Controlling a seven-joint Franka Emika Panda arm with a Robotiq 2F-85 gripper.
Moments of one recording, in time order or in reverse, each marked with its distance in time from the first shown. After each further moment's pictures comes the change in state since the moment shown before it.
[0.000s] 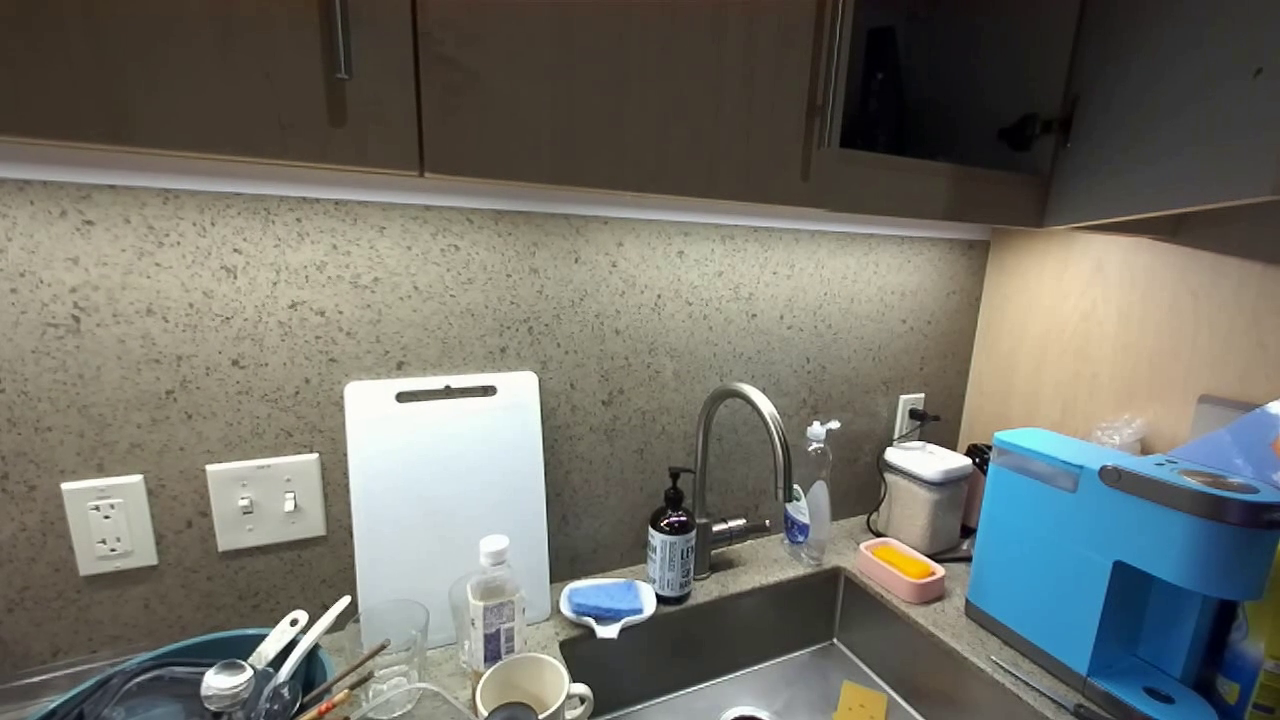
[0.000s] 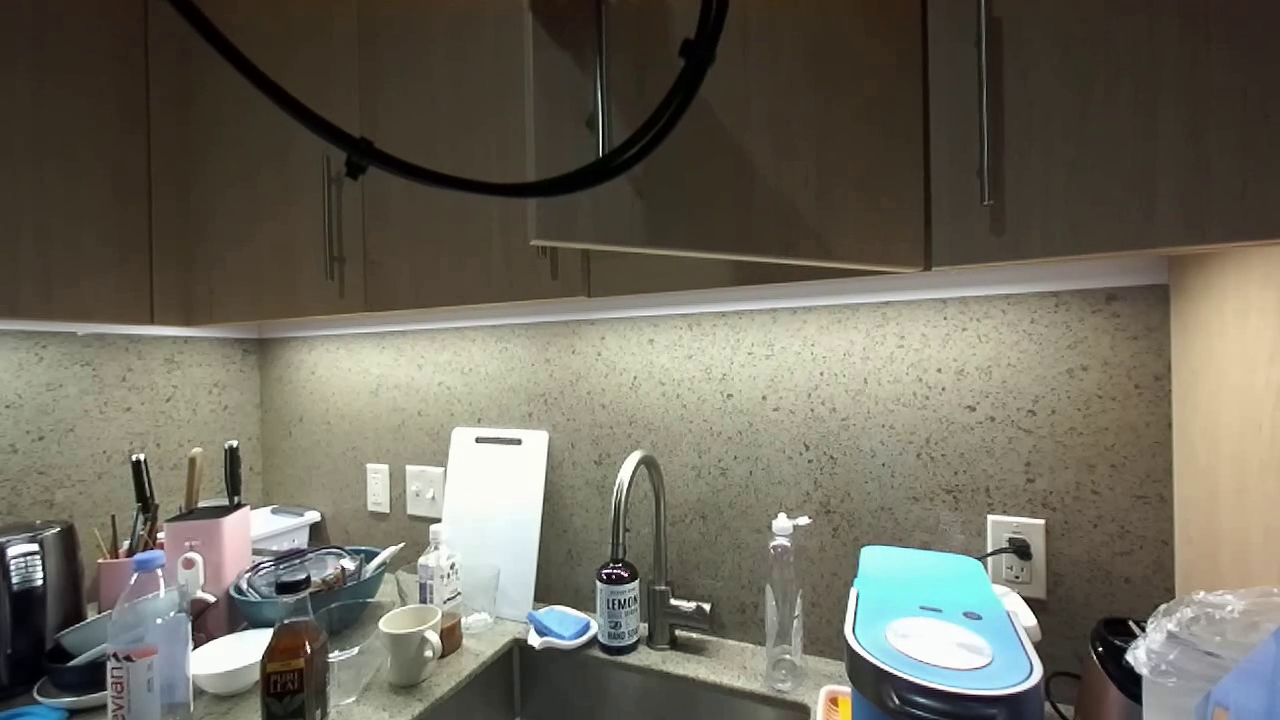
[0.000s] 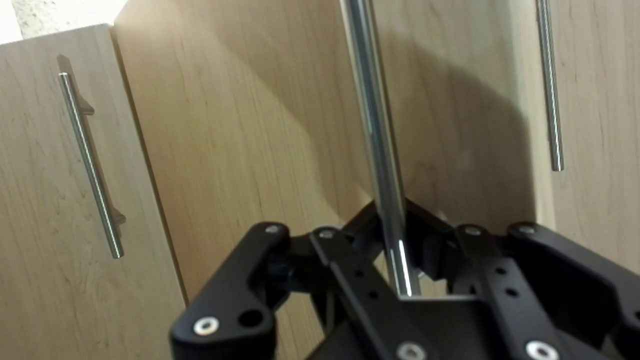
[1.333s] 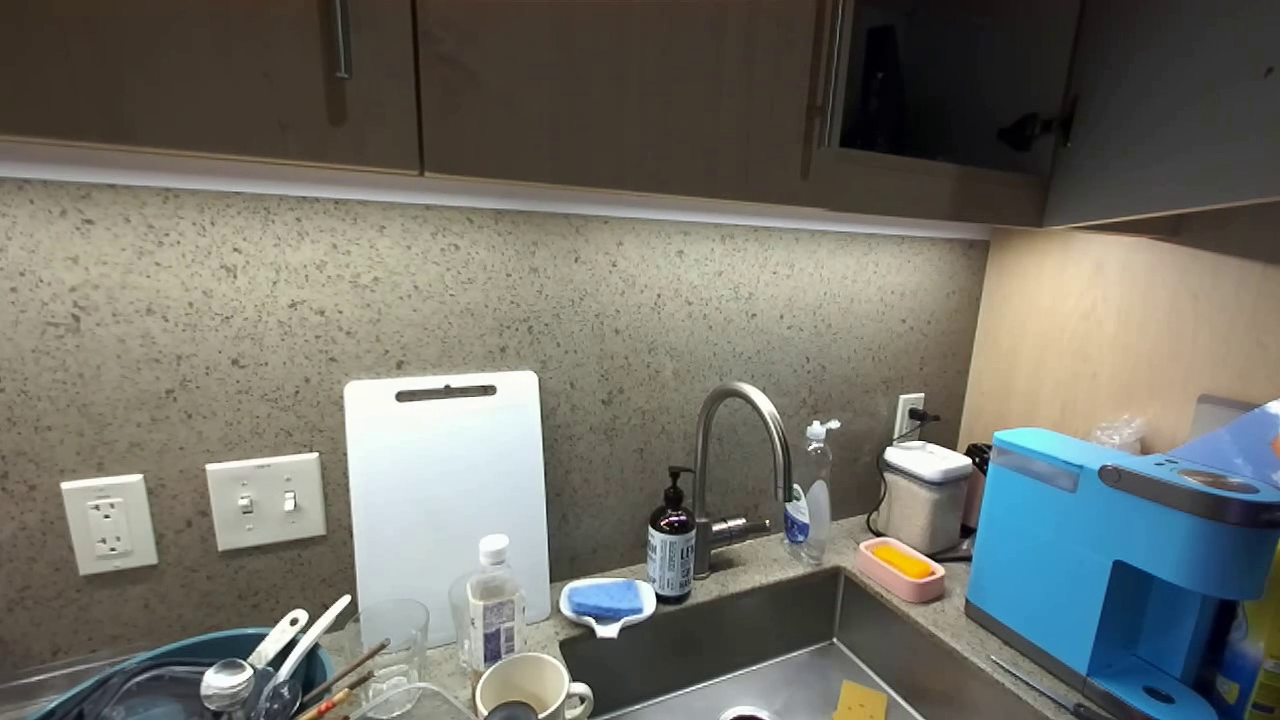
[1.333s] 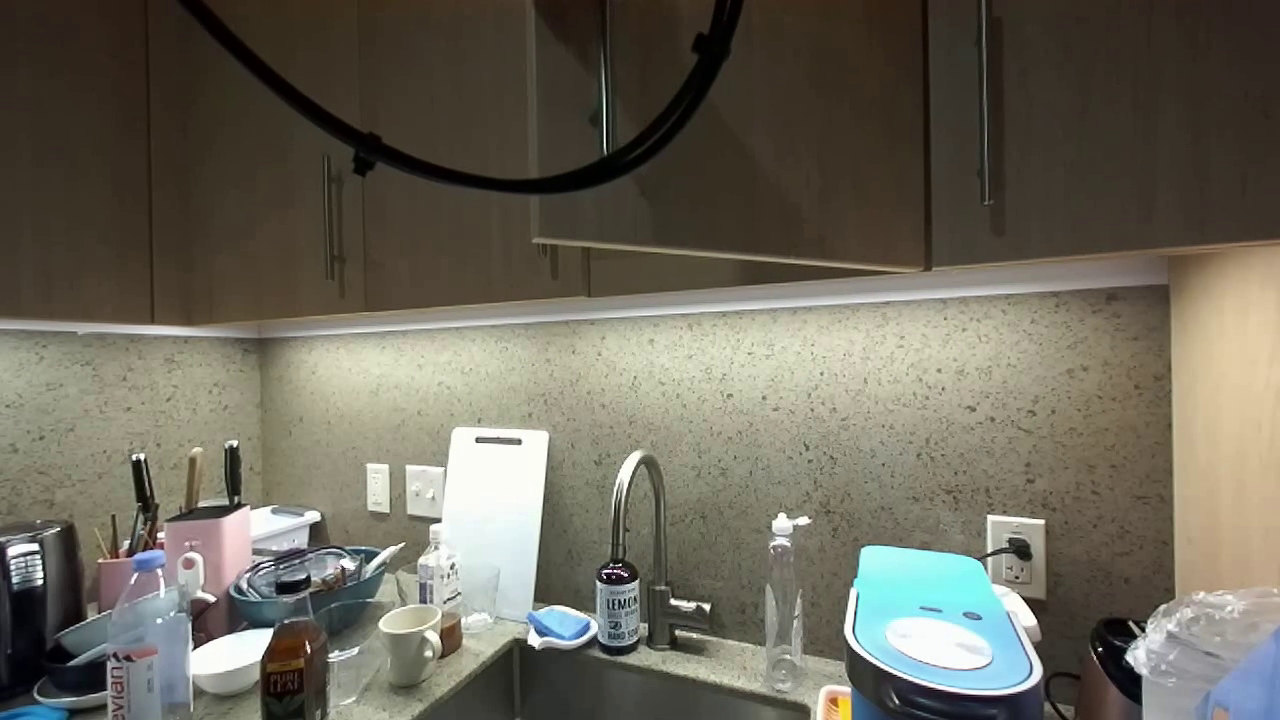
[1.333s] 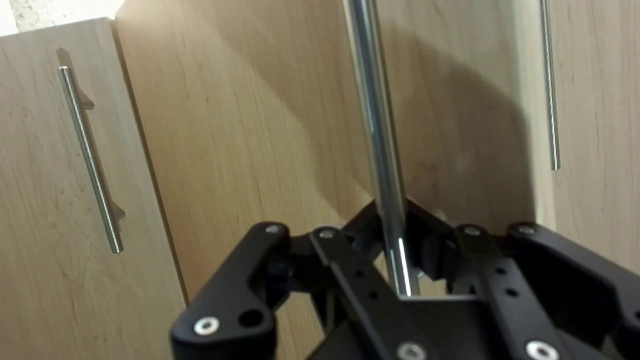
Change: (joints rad) arm 0.013 -0.014 -0.021 -0.002 -0.002 -0.002 -0.032
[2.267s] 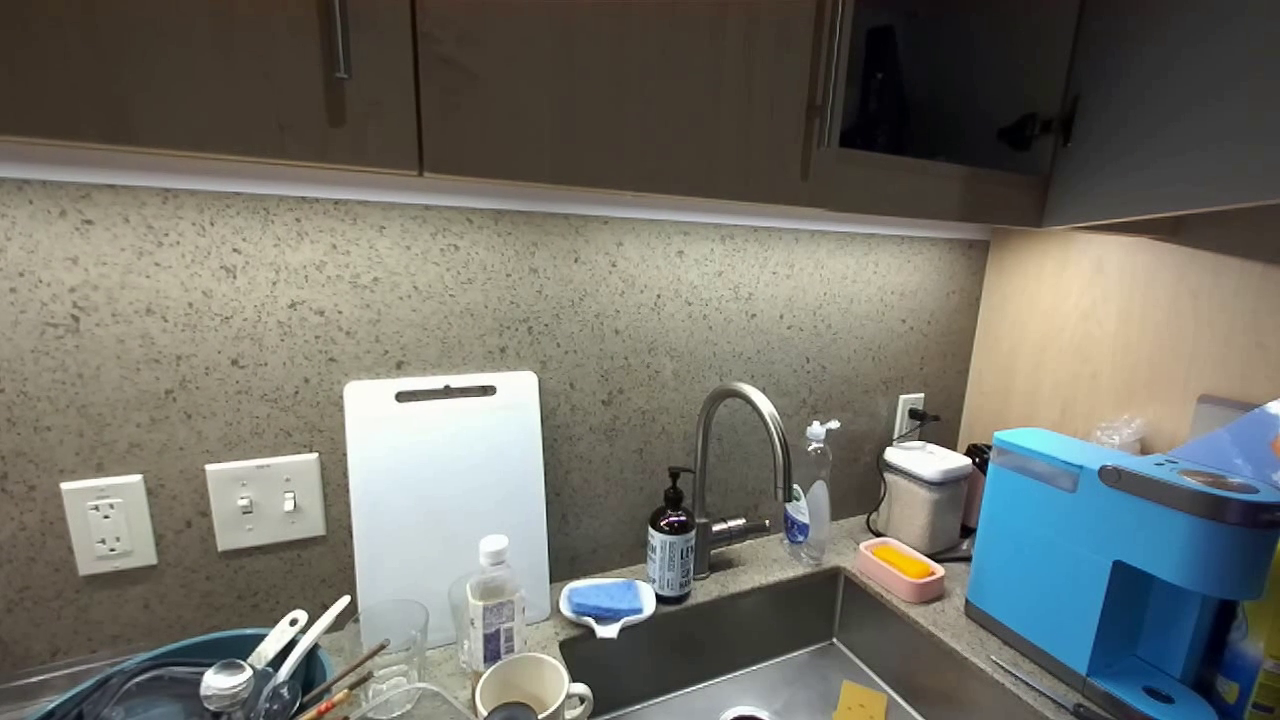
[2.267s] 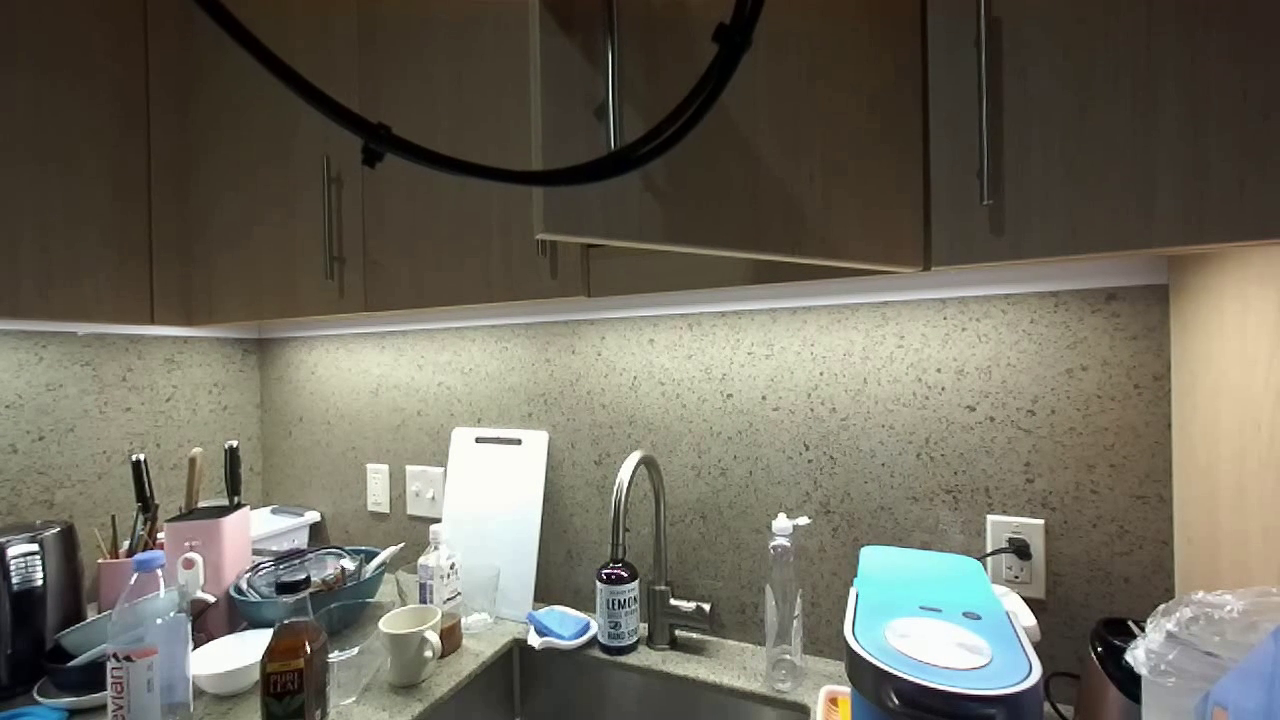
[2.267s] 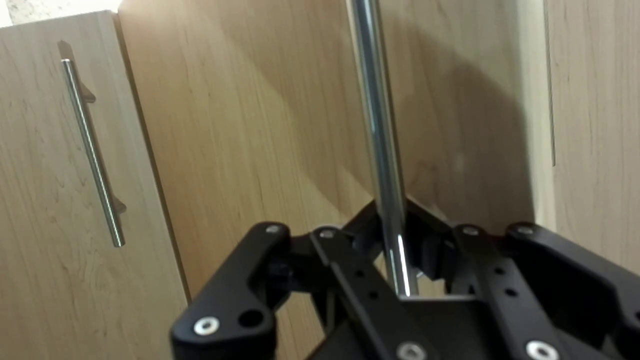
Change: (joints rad) arm 0.017 -0.023 -0.034 0.002 0.001 -0.015 -0.047
